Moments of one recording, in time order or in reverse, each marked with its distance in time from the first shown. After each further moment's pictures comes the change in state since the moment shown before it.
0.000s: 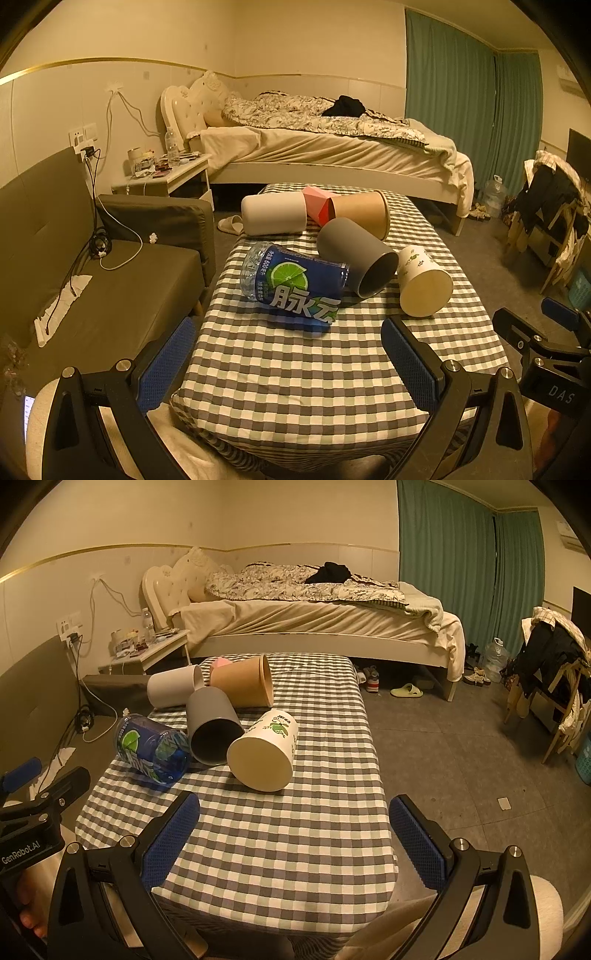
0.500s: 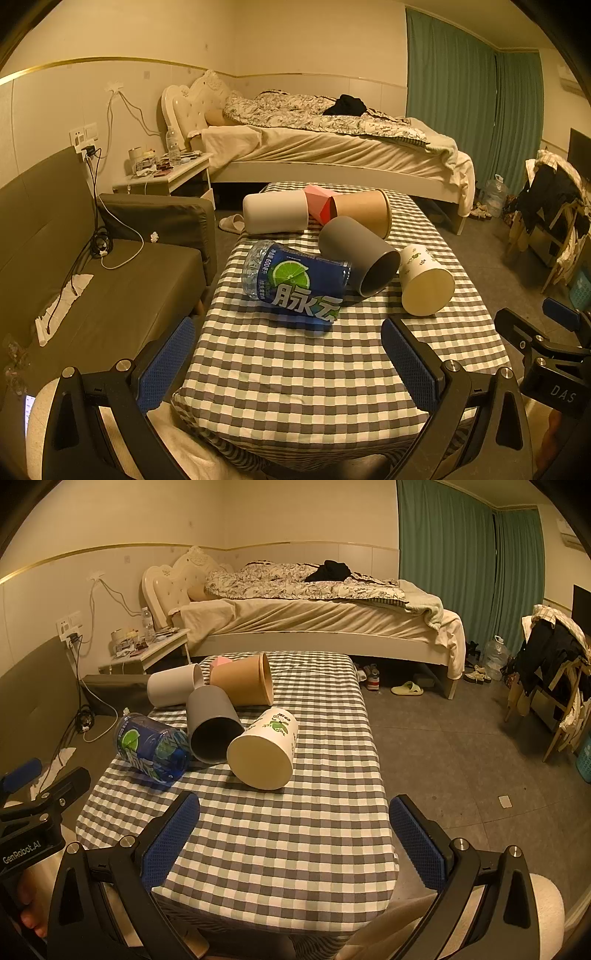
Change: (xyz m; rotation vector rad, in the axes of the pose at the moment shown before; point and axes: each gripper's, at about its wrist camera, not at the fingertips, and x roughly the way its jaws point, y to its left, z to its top) left arm -0.001 0.001 -0.001 0.002 0.002 0.001; right arm 0.000 0.000 0.000 0.000 0.001 -0.001
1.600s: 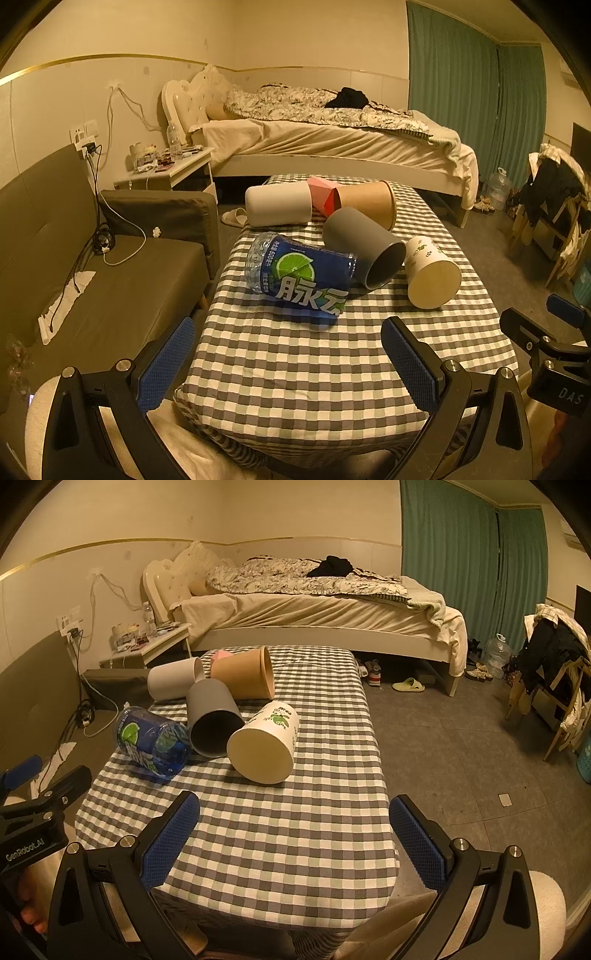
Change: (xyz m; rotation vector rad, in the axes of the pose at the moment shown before) left arm 0.003 0.008 -0.005 0.005 0.028 0.014; right arm 0.002 0.003 -0.004 -0.014 0.025 0.014
